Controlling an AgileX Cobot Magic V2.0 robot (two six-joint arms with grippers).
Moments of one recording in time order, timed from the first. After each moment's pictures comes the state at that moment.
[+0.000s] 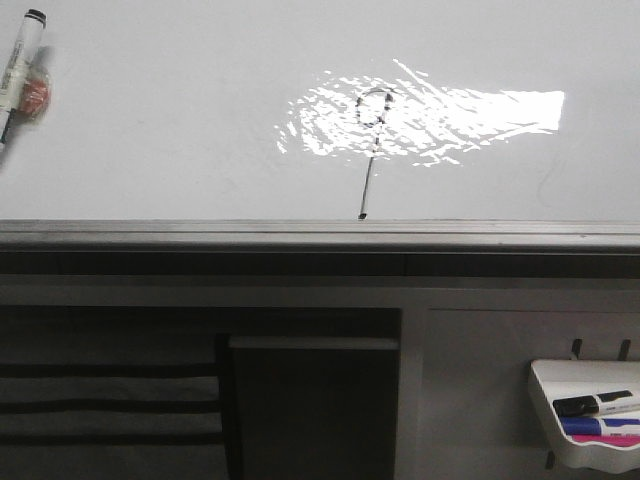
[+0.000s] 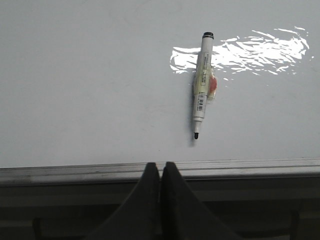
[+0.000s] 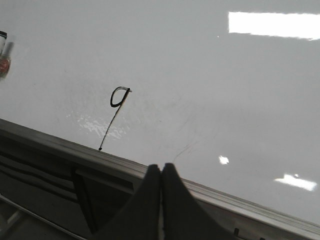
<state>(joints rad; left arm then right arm) -0.09 0.01 -0.07 -0.05 0.14 0.05 0.31 0.29 -0.52 0.05 0.49 -0.05</state>
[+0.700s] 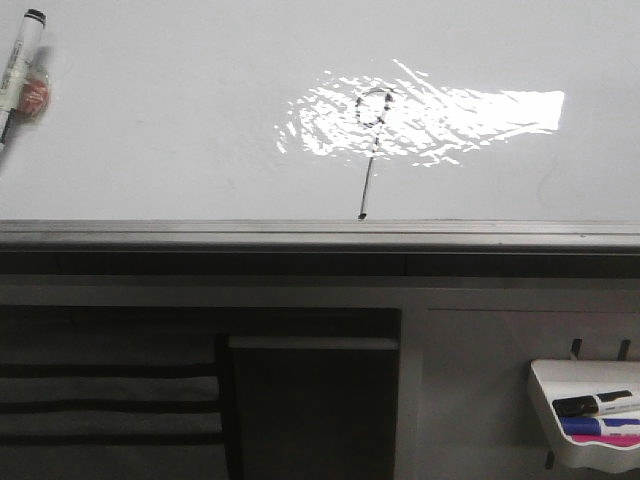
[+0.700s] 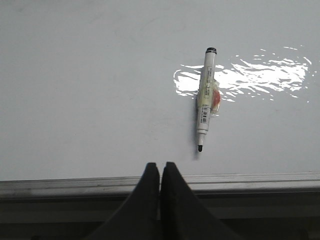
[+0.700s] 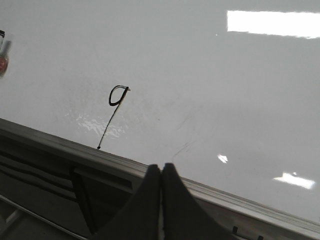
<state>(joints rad) -0.09 -0.01 -0.01 -0.05 0.04 0.05 0.31 0.29 -0.52 0.05 0.50 -0.05</state>
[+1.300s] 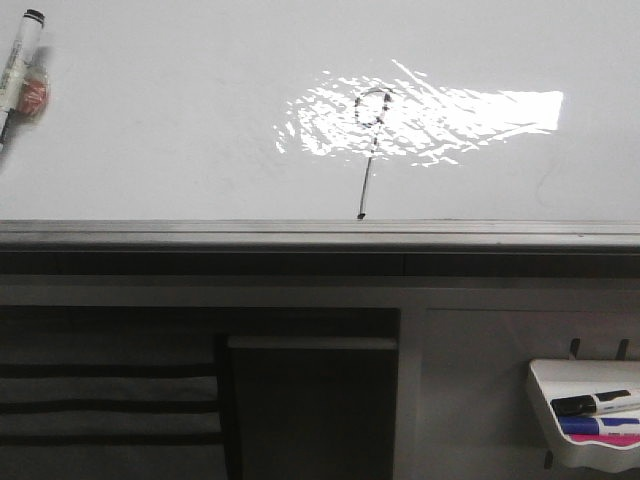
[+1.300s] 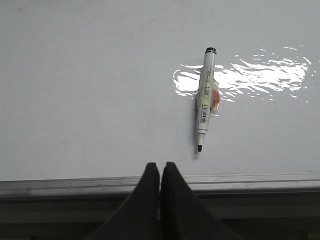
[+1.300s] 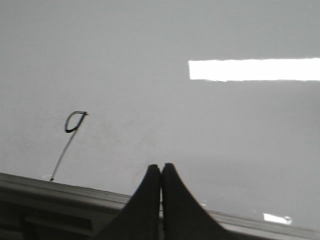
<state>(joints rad) -0.09 -0.01 -0.01 -0.05 0.04 0.05 0.16 0.10 -0.21 0.06 0.16 -0.05</state>
